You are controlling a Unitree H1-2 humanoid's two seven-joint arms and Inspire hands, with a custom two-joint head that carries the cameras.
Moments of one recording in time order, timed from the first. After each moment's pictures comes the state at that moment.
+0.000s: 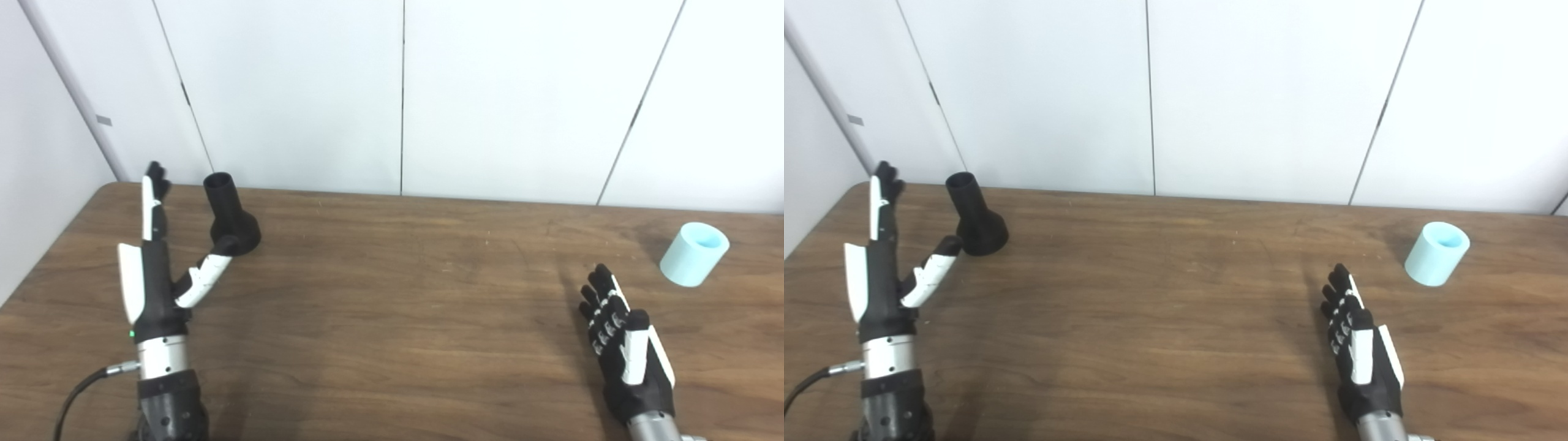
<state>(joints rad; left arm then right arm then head) -0.13 0.17 0.27 -0.07 0.40 -0.29 0.35 -0.01 -0.07 -0.07 -0.10 0.17 0.05 0.08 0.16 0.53</state>
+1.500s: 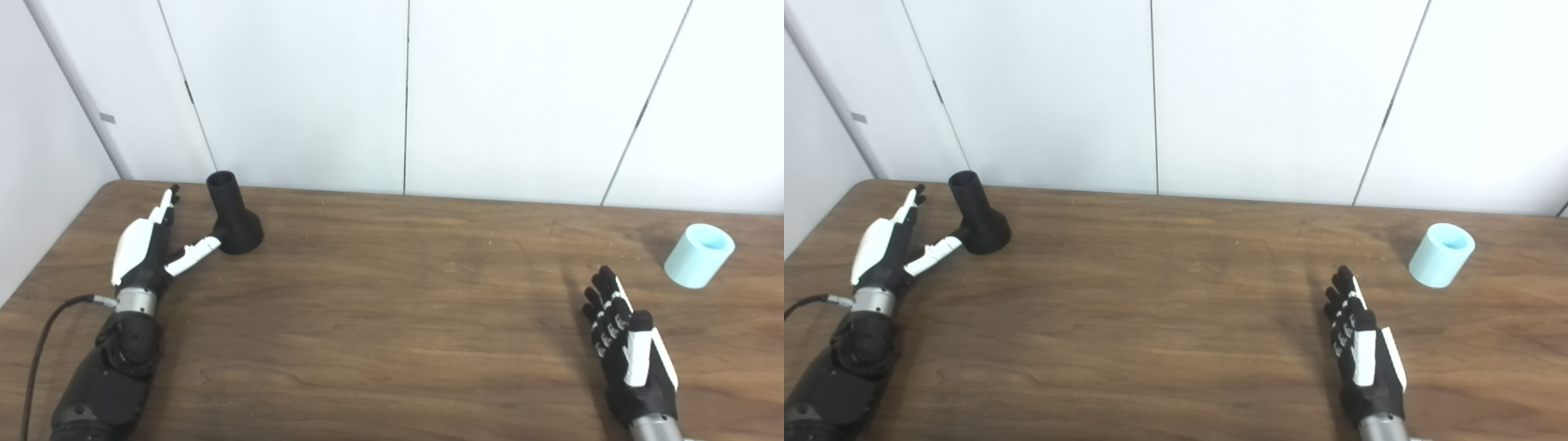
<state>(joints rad) -0.42 0.51 0.06 0.63 0.43 -0.22 0.28 0.00 -0.06 -0.07 -0.13 0.16 0.08 0.06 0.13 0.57</state>
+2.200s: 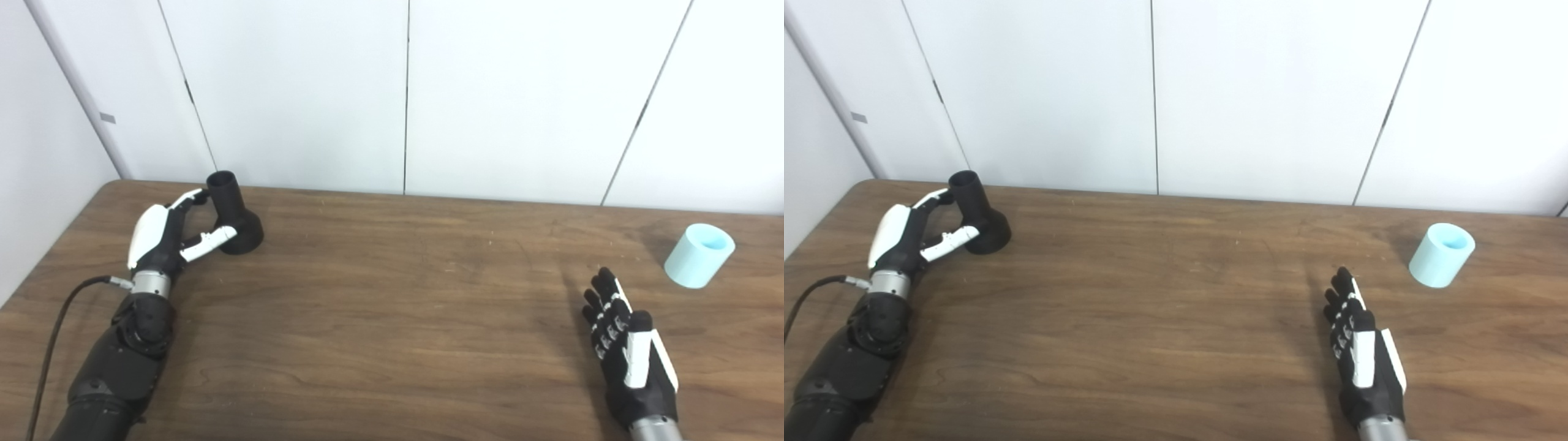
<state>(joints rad) -0.49 0.50 -0.01 0.70 0.40 -0.22 0.26 0.01 -0.06 -0.06 -0.15 0.15 0.11 0.05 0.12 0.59</state>
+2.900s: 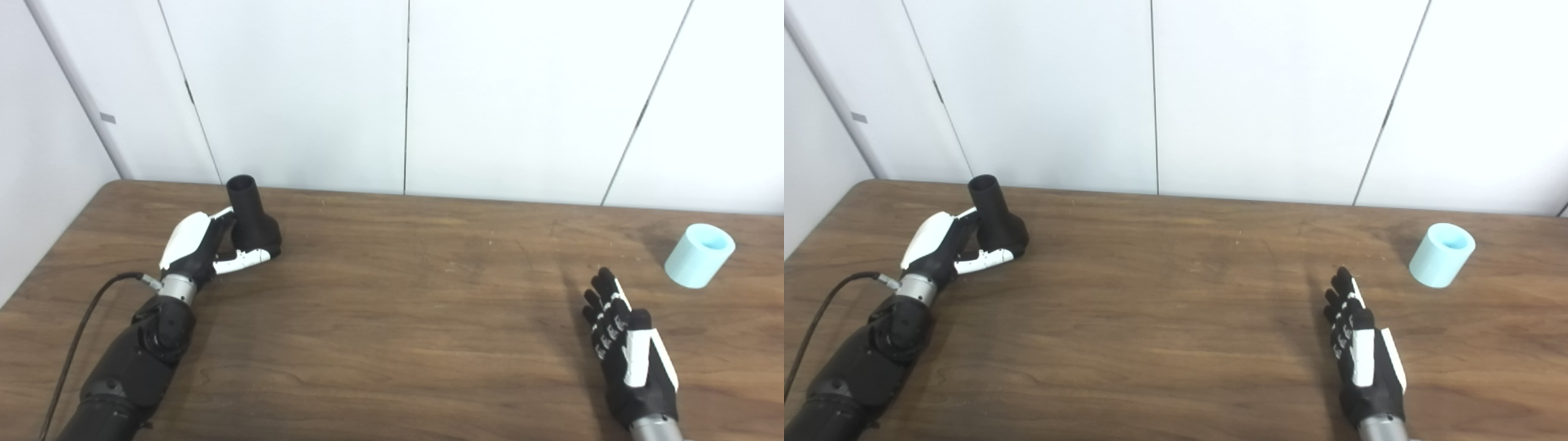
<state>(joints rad) -0.49 0.51 -0.12 0.68 0.48 -0.23 0.22 0.01 -0.06 -0.06 -0.17 0.15 0.14 0.04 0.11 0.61</state>
